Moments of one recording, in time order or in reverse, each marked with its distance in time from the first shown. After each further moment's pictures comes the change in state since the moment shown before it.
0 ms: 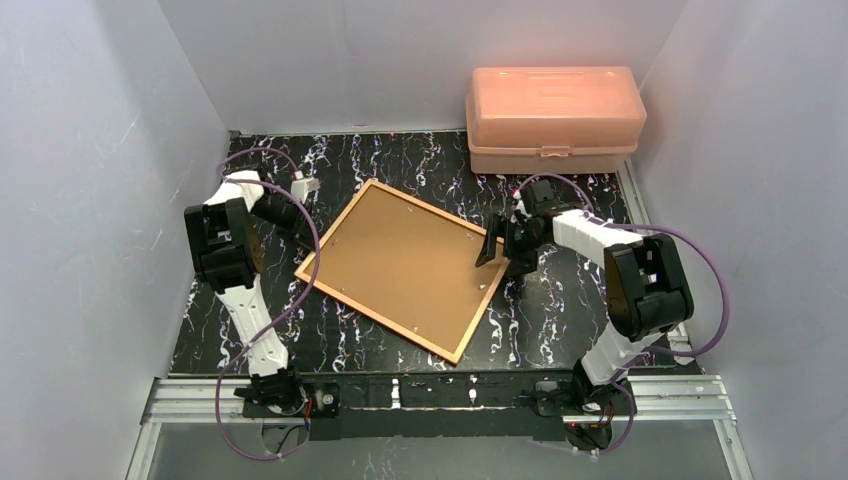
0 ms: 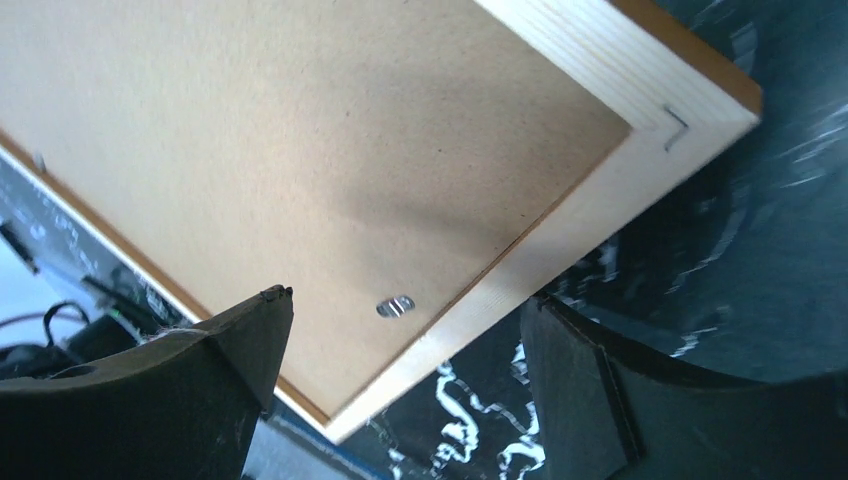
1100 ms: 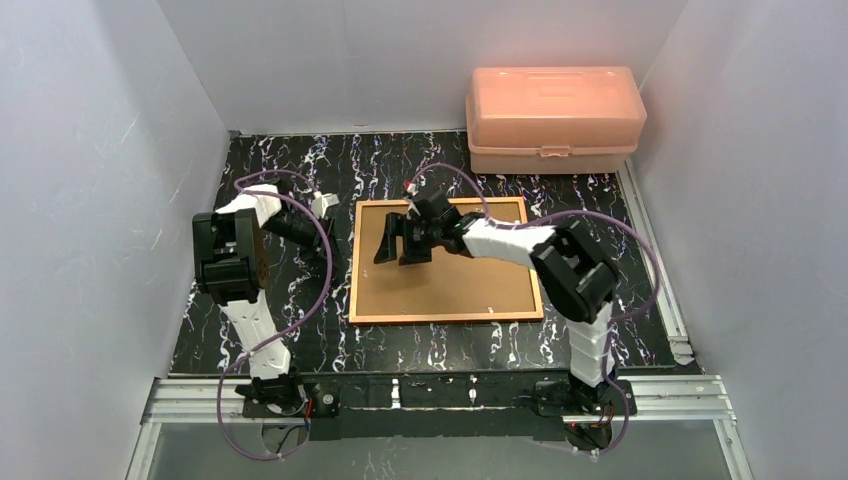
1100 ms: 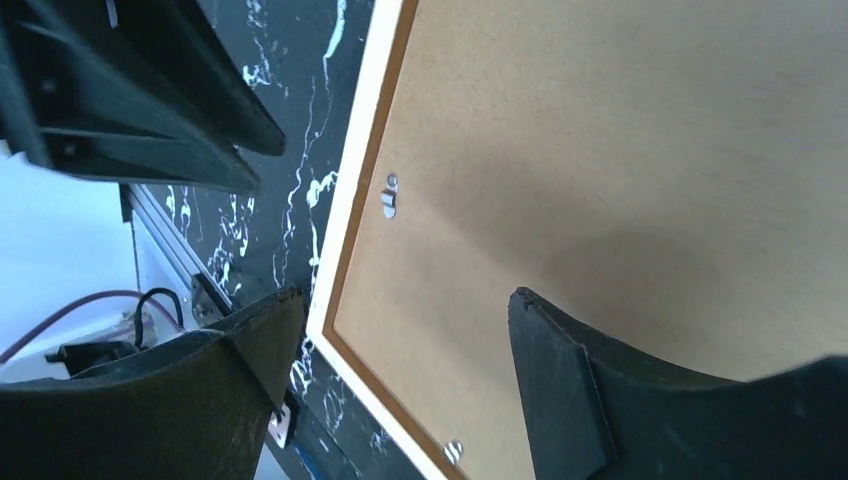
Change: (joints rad) left arm -0.110 -0.146 -0.255 -0.088 0.193 -0.149; right arm 0.455 0.258 0.312 0.417 0.093 0.228
